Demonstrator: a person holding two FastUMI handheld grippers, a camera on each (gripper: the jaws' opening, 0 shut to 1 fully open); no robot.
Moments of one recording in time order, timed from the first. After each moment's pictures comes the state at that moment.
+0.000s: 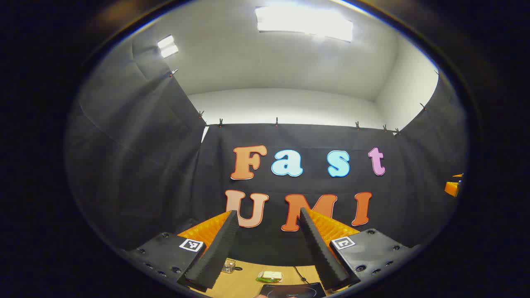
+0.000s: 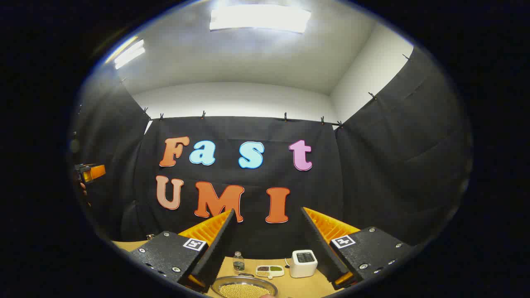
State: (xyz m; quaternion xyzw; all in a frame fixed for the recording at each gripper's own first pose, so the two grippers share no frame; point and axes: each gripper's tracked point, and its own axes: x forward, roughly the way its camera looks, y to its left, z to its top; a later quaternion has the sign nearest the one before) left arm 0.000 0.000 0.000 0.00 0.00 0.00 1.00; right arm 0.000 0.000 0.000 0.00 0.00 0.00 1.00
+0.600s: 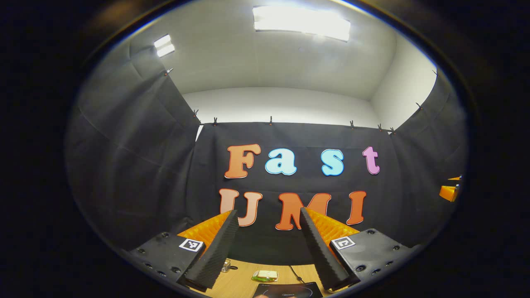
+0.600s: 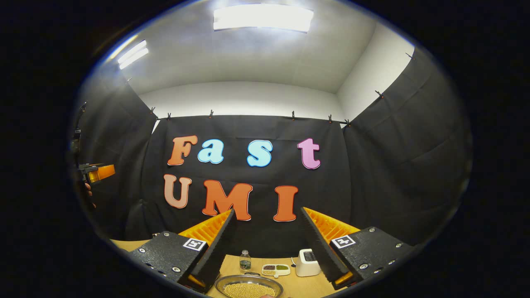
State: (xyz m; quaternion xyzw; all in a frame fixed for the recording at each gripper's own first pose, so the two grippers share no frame) left arm 0.000 -0.012 -0.003 0.00 0.00 -0.01 1.00; right arm -0.004 0.014 -0.008 0.00 0.01 0.02 1.00
